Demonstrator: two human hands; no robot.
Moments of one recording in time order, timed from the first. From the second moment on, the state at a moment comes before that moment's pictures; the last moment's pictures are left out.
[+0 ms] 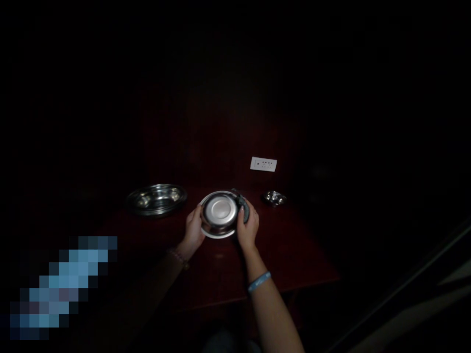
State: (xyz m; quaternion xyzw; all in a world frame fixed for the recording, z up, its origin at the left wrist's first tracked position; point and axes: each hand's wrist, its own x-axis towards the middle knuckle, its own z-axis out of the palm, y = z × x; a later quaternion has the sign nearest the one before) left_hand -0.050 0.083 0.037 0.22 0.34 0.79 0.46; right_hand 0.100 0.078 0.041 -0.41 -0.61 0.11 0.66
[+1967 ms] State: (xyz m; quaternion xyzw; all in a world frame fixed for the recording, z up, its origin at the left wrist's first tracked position) left_hand -0.066 0.093 0.037 0.32 0.30 0.71 0.55; right_hand 0.107 0.106 0.026 -0.27 -0.58 0.44 0.62
